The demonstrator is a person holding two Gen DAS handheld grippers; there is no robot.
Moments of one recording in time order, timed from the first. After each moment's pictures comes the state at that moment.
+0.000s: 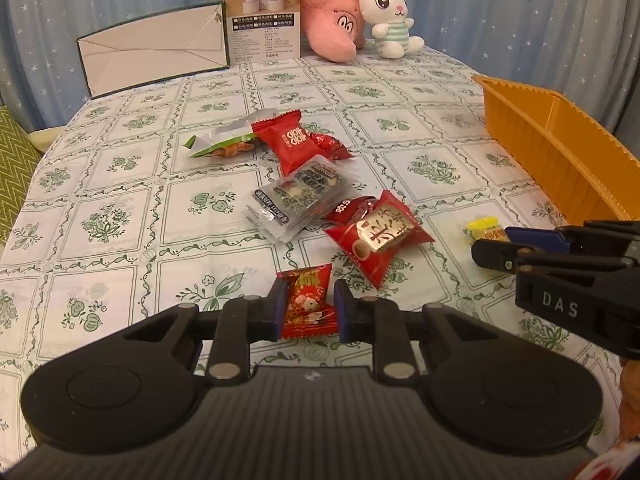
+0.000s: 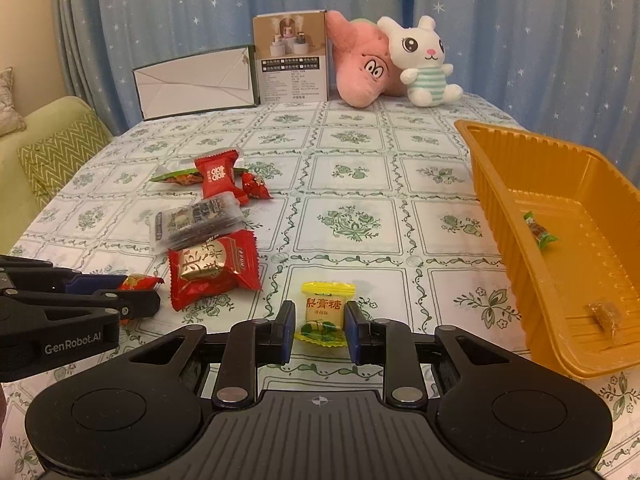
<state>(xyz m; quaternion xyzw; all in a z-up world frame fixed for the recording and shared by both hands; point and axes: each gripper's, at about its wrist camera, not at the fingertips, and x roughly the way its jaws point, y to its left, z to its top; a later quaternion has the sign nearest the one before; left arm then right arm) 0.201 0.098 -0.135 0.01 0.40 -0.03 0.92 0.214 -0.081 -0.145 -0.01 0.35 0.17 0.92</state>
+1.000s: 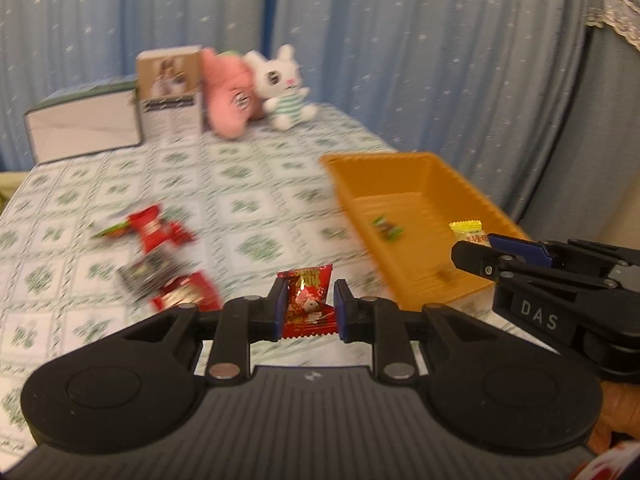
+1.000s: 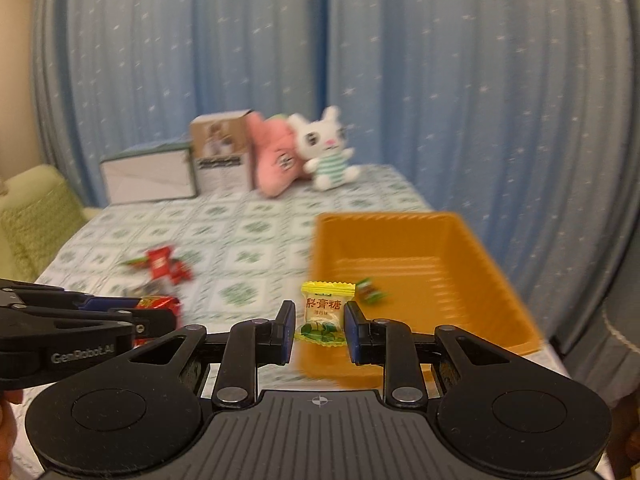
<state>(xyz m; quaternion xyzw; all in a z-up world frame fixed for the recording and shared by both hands) 0.158 -0.037 -0.040 -0.01 0.33 -0.11 0.94 0.143 -0.211 -0.049 0.01 0.26 0.10 0.96</state>
